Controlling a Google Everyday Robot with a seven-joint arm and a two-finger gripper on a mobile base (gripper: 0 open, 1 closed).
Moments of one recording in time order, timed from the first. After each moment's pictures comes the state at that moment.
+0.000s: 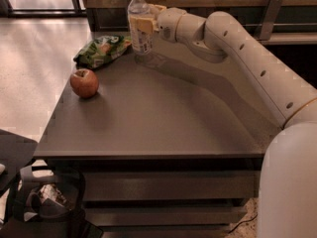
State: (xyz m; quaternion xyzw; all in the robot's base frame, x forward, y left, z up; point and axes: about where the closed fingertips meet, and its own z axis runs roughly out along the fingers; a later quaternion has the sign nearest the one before) arm 0.810 0.038 0.965 -0.36 0.59 0.30 0.66
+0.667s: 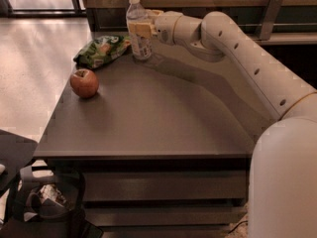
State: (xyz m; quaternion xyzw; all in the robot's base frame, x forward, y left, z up) arm 0.817 0.044 0.944 -0.38 0.60 0.29 0.64
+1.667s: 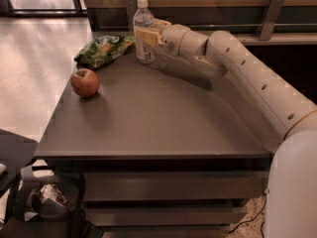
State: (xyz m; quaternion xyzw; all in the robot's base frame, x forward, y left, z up) arm 0.812 0.026 0.914 -0.33 0.60 0.33 0.65
